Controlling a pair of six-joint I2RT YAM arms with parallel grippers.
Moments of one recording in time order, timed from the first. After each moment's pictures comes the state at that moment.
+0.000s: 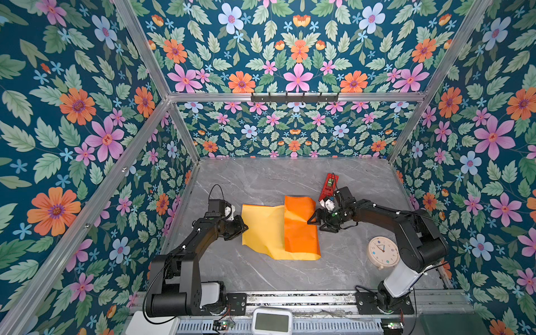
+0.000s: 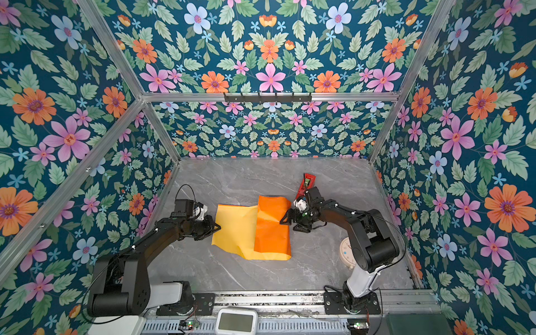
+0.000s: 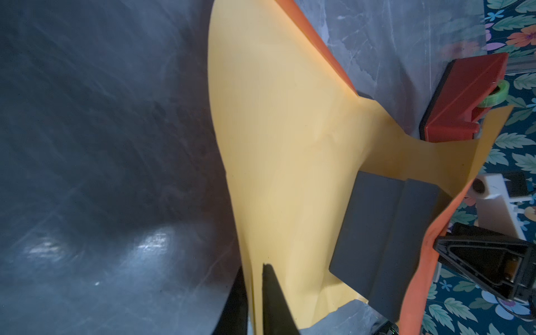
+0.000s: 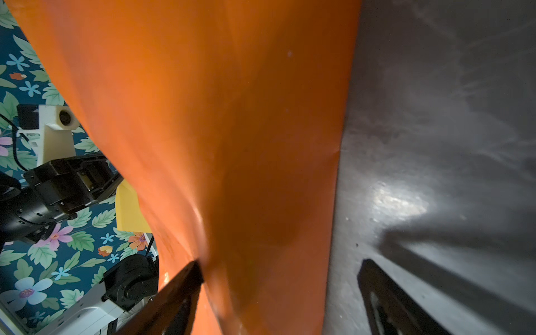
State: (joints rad) left arm -0.05 1.30 0.66 -0.46 0.50 -0.45; right arm 0.36 1.72 0.94 -0.39 -0.68 0.55
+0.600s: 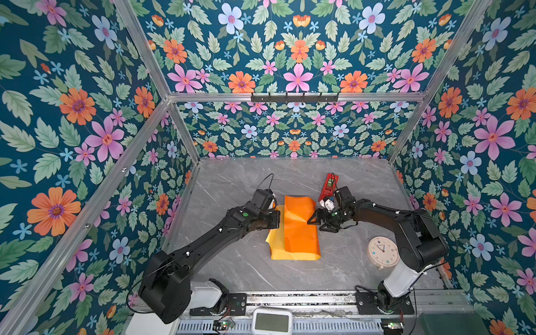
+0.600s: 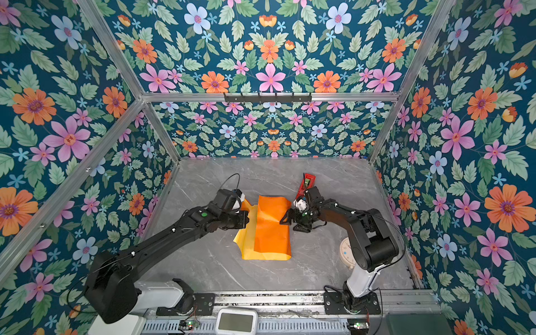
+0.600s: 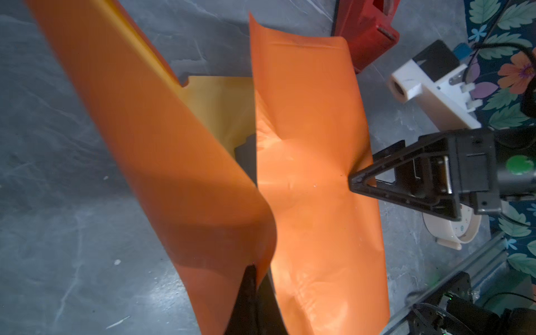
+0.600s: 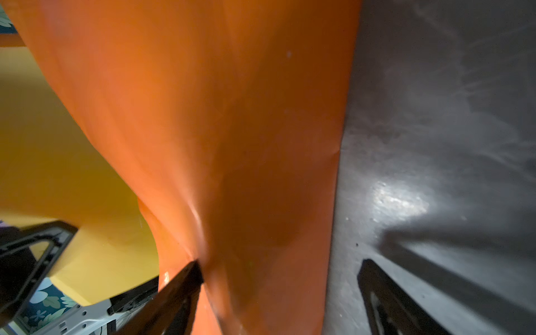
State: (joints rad) left arm -0.71 1.35 0.98 -0.56 0.09 -0.55; right arm 0.36 1.73 0.95 -0.41 -0.68 0.55
